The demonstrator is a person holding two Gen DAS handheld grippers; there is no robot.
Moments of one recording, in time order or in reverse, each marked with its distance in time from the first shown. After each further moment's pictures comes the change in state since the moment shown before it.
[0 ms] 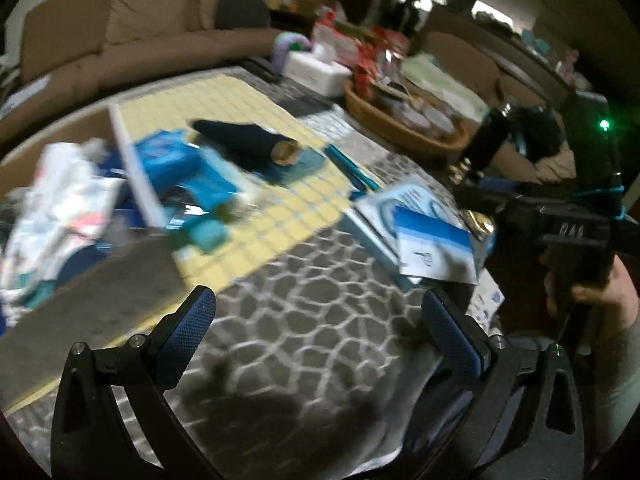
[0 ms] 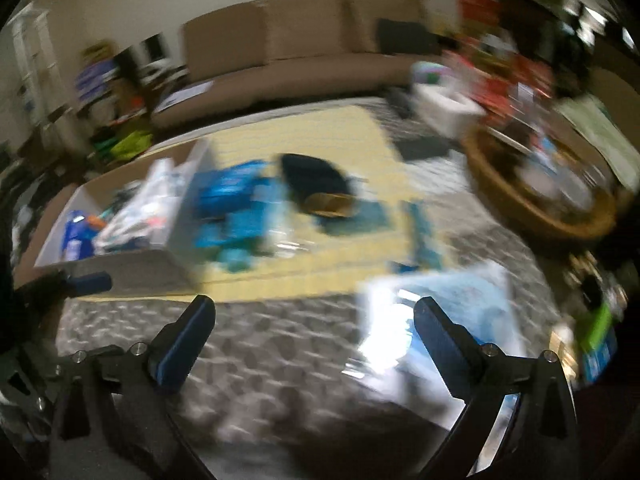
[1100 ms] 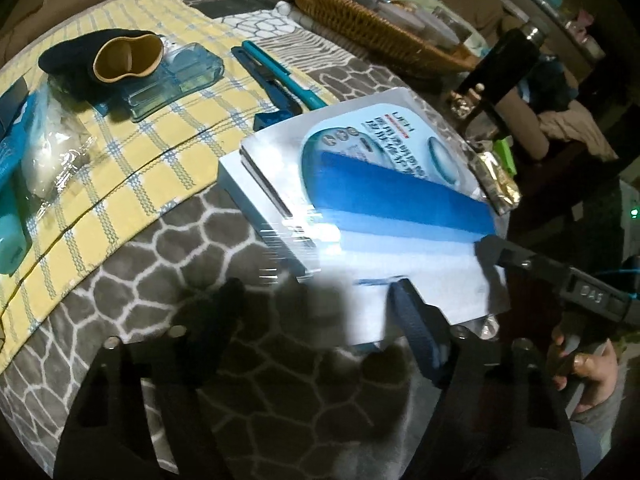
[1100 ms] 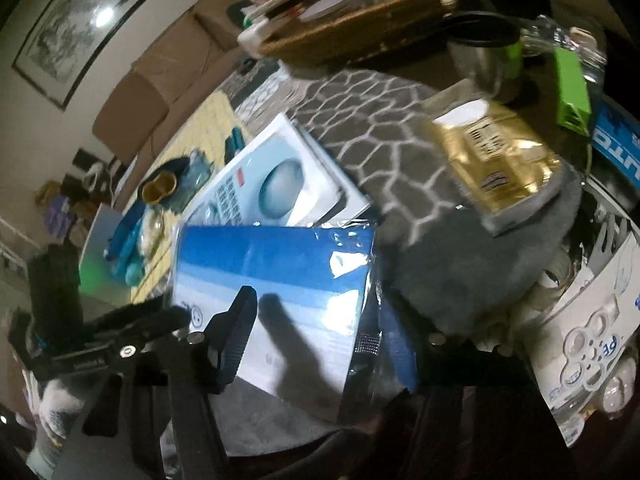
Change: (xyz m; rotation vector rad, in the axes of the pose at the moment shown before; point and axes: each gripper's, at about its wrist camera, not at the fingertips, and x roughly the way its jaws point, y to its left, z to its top) left arm 0.176 -0.068 0.009 -0.005 0.257 -0.078; right arm 0.040 -0.177 -0.113 0.497 0.062 0.144
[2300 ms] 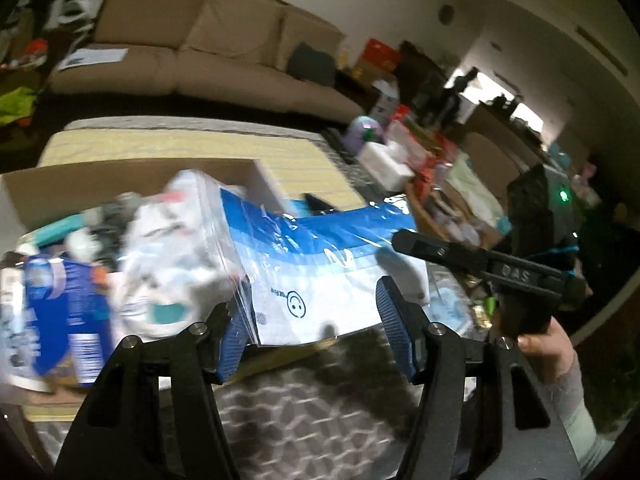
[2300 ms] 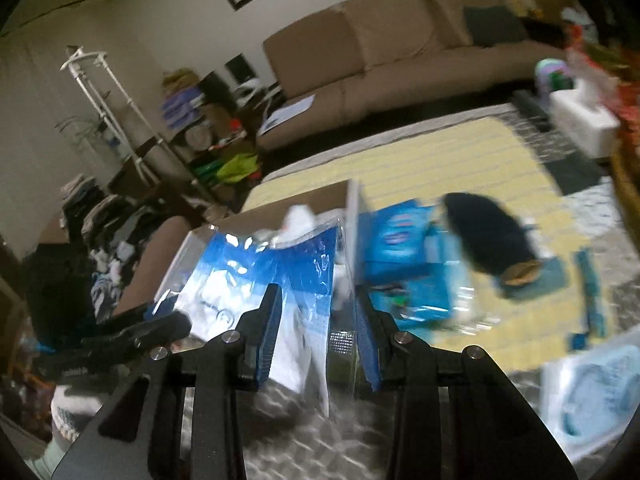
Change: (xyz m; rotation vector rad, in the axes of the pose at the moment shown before) left arm -0.317 0.231 -0.077 -0.282 -0.496 0.043; right arm 0.083 0.406 0.015 -0.535 0.101 0.333
